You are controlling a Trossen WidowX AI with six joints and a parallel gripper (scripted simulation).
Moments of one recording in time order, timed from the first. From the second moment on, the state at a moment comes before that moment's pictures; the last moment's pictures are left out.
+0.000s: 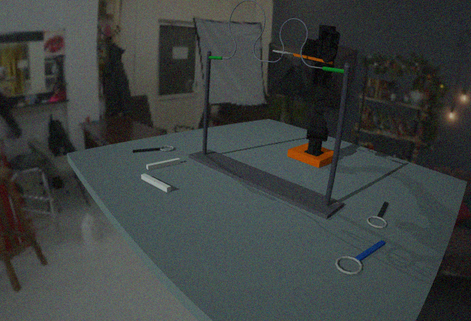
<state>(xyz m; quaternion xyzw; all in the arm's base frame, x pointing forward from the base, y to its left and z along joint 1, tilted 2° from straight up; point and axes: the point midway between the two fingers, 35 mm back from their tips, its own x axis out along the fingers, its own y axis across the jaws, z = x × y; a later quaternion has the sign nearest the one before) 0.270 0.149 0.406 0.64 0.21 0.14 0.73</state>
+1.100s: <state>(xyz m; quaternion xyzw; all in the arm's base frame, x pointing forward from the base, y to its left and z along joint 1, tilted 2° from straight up) 0.265 0.131 0.490 0.79 0.17 0.20 0.55</state>
